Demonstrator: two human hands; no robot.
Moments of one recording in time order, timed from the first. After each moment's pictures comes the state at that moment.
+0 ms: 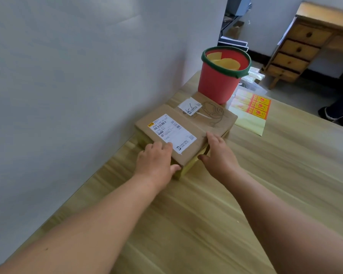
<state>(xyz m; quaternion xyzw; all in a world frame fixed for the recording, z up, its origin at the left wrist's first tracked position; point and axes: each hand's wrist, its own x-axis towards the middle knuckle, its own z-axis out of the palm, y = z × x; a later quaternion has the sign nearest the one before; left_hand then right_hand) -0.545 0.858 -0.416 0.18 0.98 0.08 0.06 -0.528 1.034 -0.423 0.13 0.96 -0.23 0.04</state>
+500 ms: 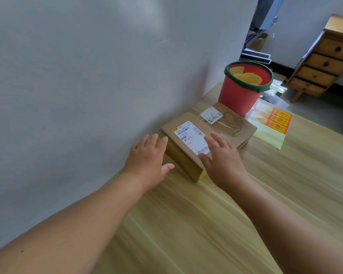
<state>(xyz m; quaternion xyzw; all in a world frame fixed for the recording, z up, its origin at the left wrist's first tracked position) -0.539 0.783 -0.378 0.16 0.98 0.05 0.02 -0.518 0.985 -0.380 0.02 0.99 -0.17 0.00</state>
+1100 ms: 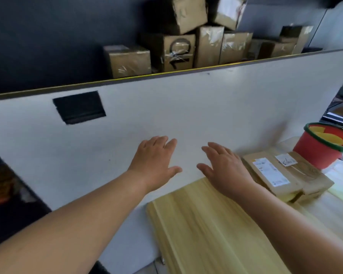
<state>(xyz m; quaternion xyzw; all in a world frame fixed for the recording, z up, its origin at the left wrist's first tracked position) -0.361 0.581 -0.235 0.02 1.00 0.01 -0.08 -0.412 0.773 -0.246 -0.25 0.96 -0.12 -0.03</state>
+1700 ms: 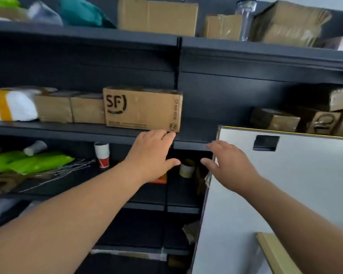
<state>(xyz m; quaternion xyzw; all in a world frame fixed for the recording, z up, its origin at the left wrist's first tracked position) 0.036 0.325 -0.113 -0.18 0.95 -0.06 -0.24 -0.104 0.482 -0.112 -0.49 0.85 -0.11 -0.15</state>
